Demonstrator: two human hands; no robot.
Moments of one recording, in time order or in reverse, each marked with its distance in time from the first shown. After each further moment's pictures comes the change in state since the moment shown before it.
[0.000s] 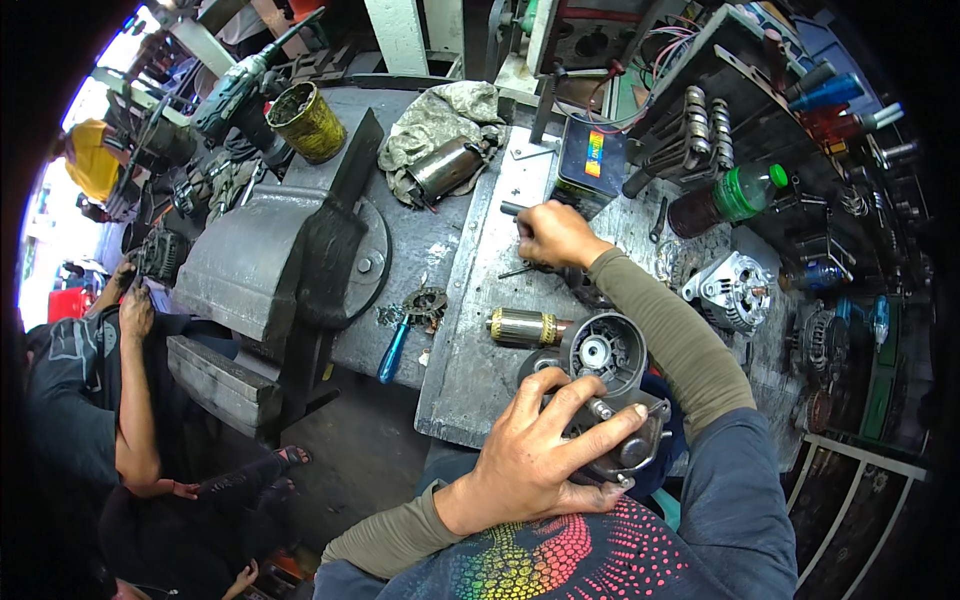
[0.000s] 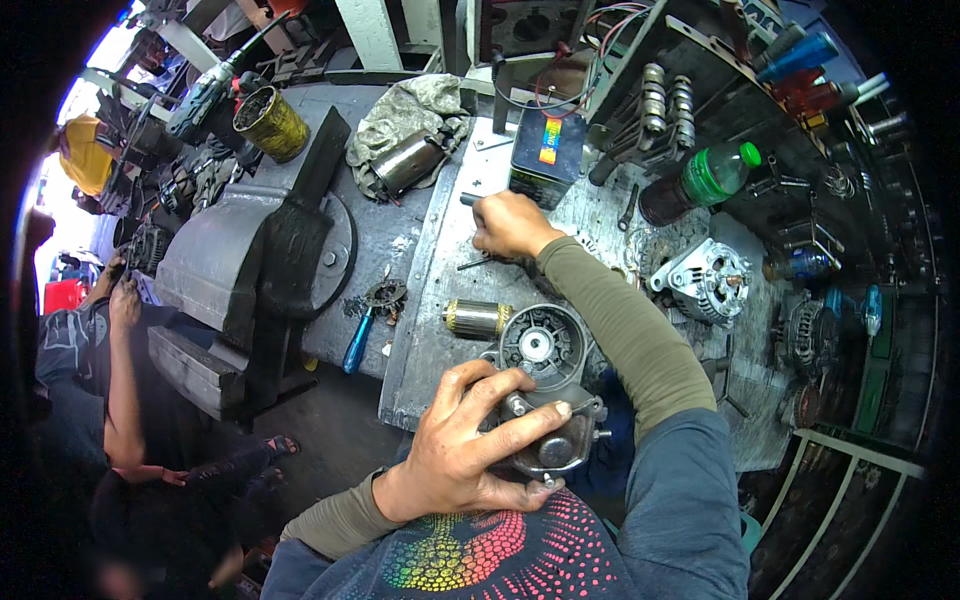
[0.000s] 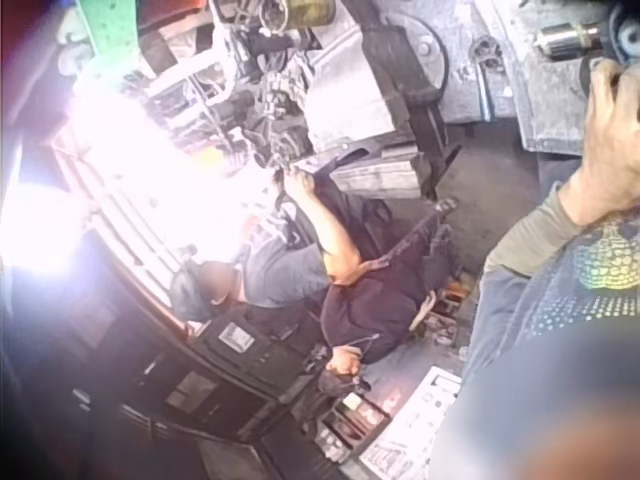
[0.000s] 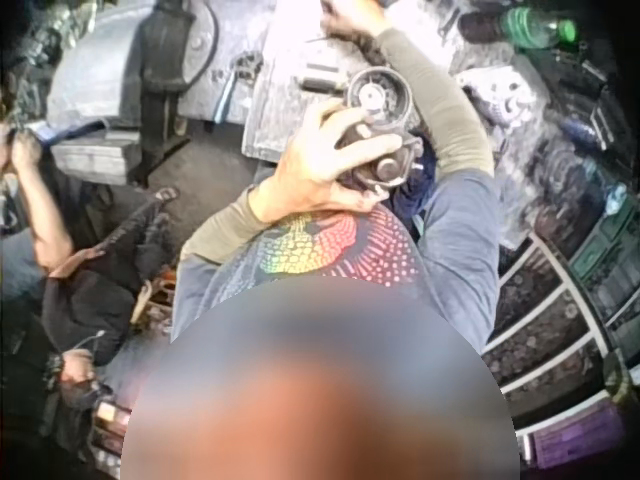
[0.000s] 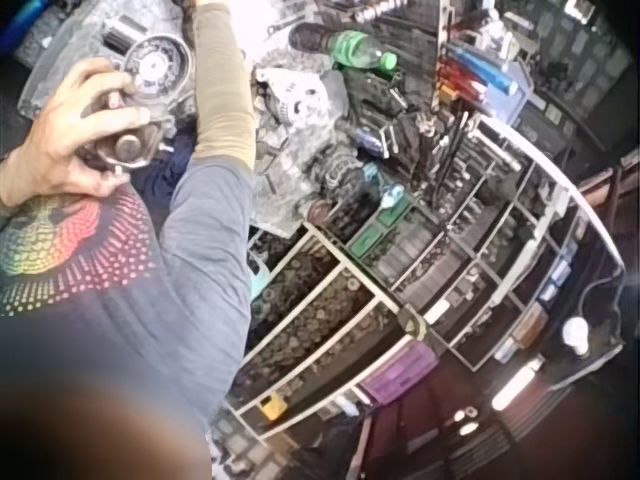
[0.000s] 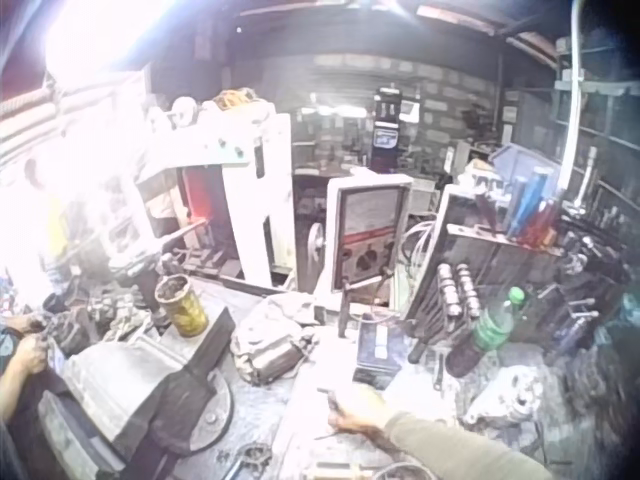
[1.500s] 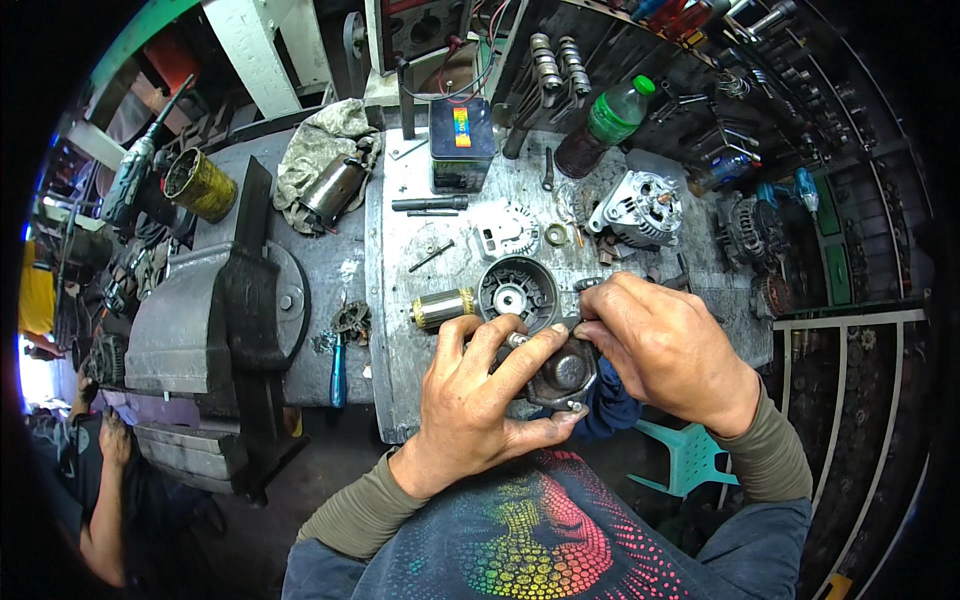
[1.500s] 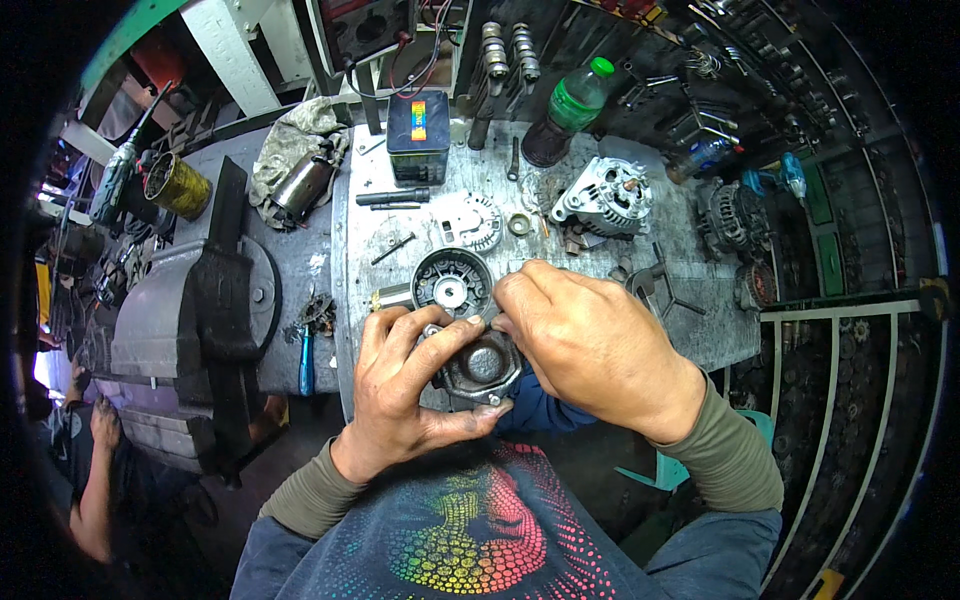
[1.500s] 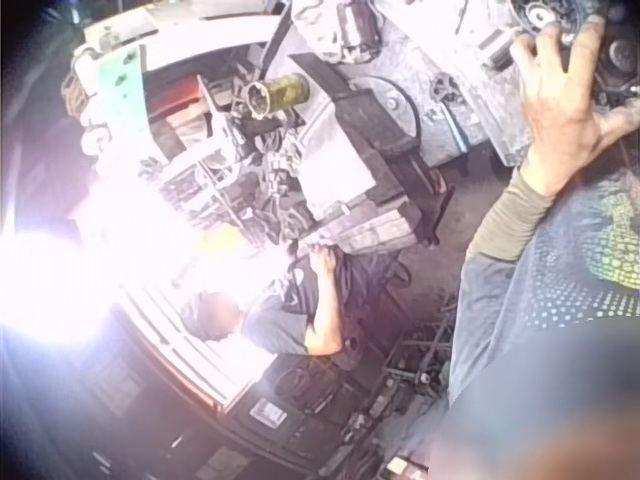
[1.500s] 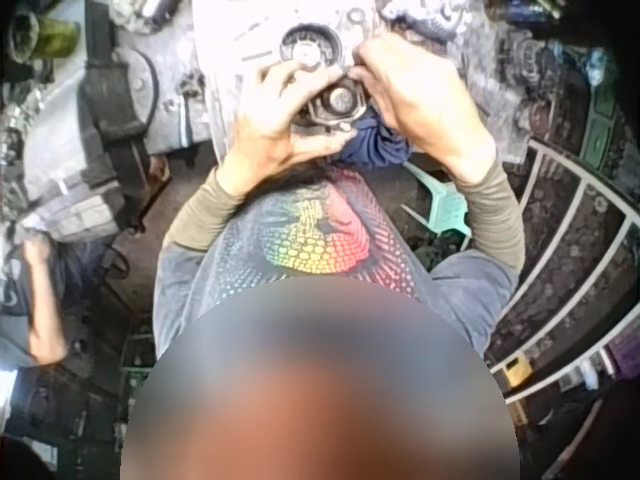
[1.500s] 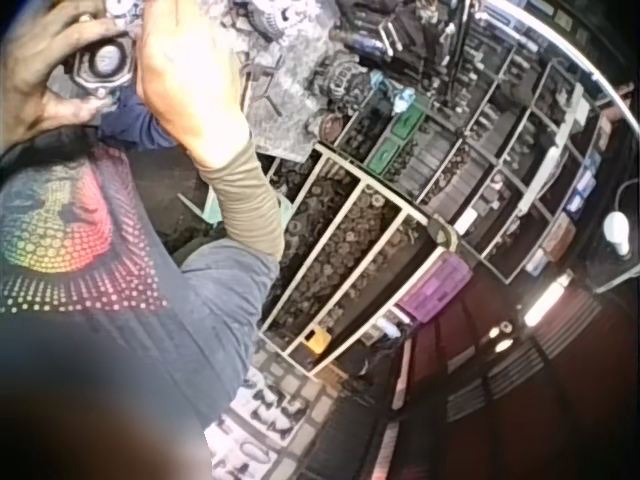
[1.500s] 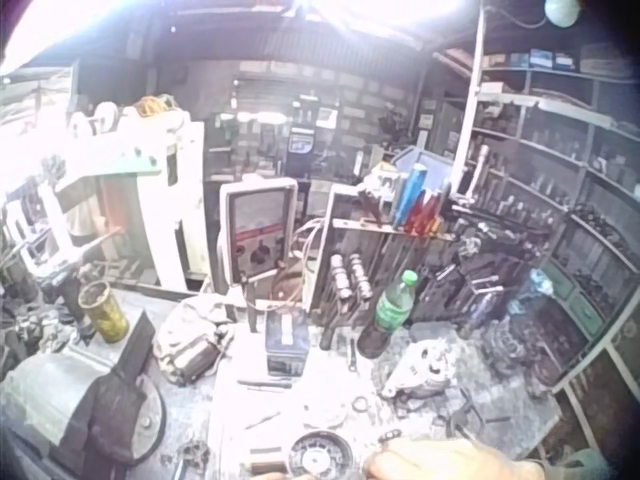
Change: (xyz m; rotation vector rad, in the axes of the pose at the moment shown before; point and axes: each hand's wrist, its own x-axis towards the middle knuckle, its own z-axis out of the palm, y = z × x) left_hand 0.011 -0.012 -0.007 0.053 -0.022 0.187; right_hand -0.271 -0.175 -0.143 -0.118 0.274 0.078
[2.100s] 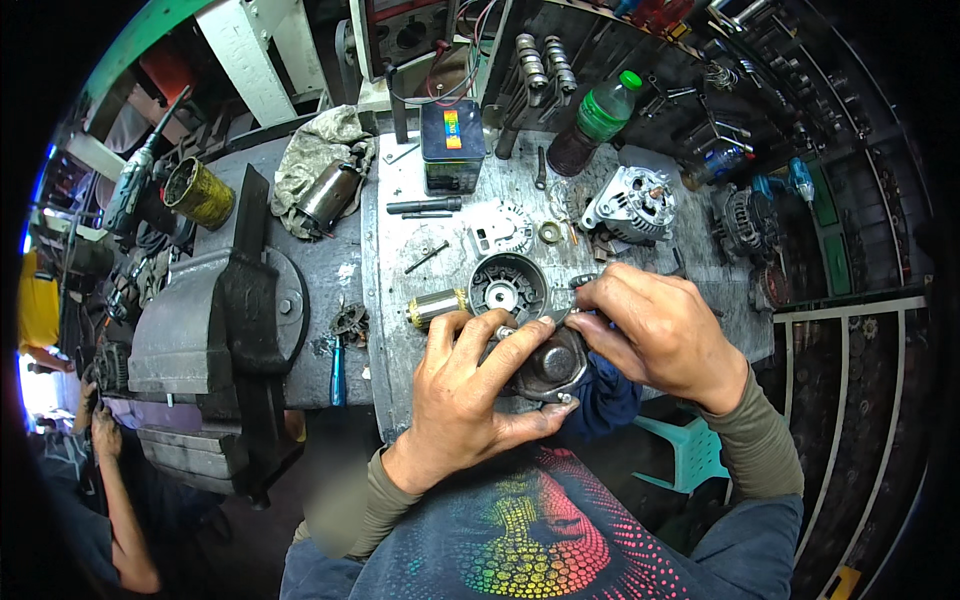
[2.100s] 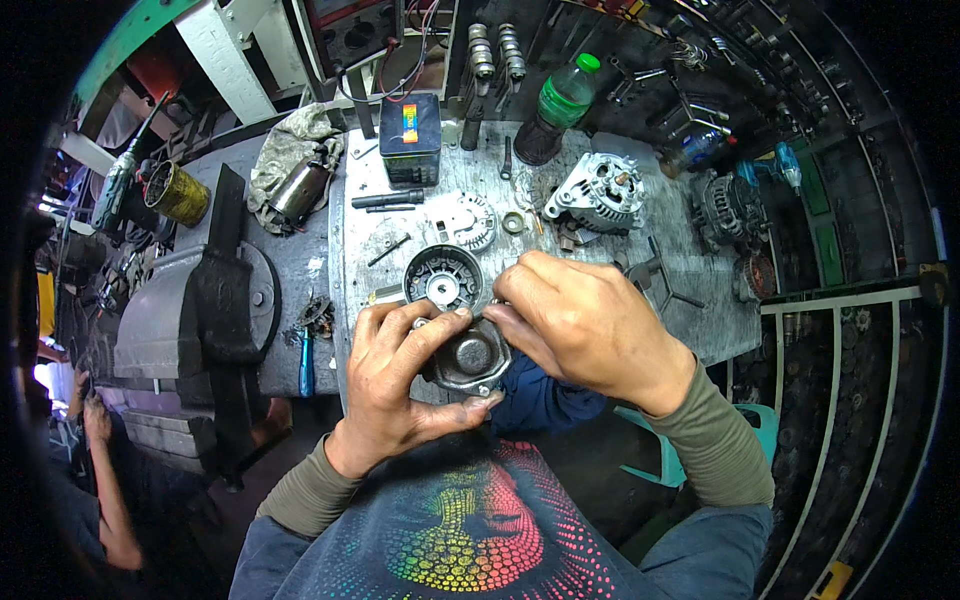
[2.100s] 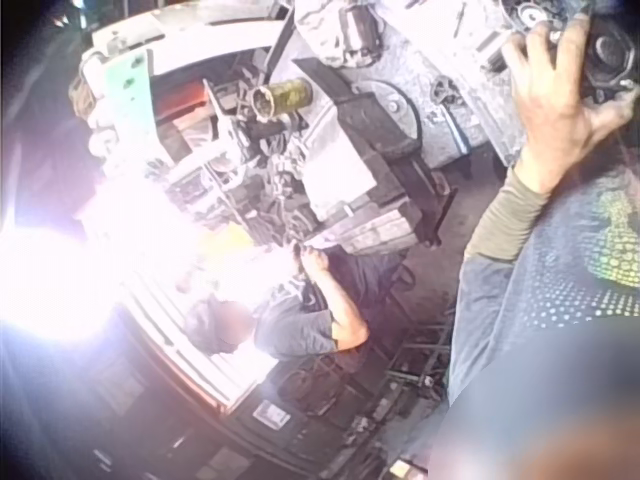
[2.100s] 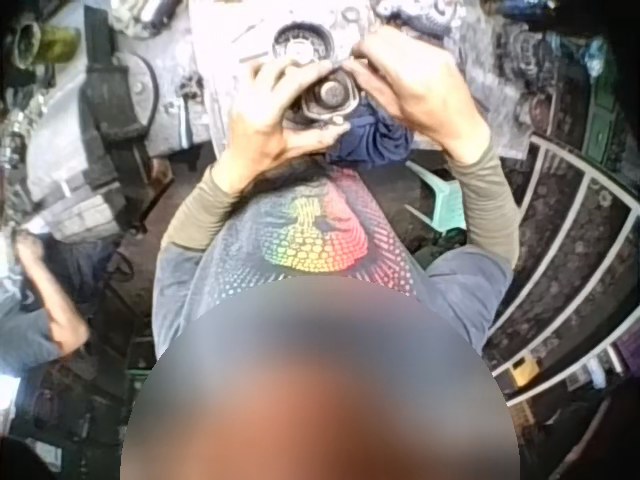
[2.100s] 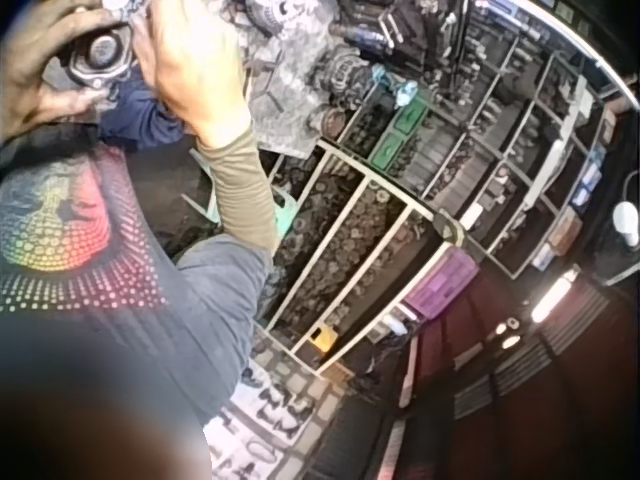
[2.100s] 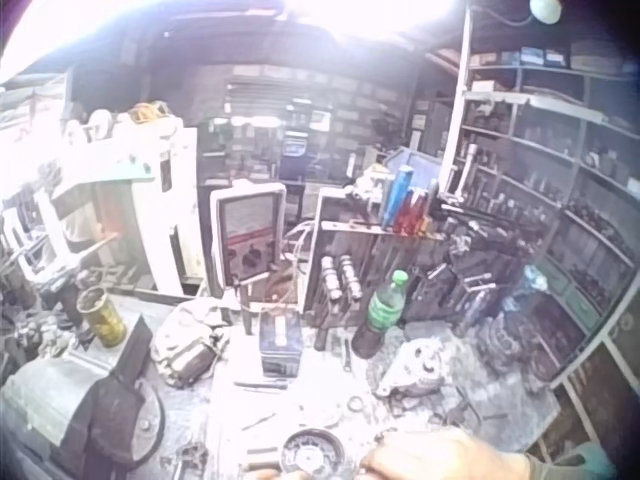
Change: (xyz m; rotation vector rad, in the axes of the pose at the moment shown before) left_hand 0.001 0.000 -0.002 0.039 -0.013 0.028; right_hand -0.010 0.016 0.007 -0.023 0.099 -0.074
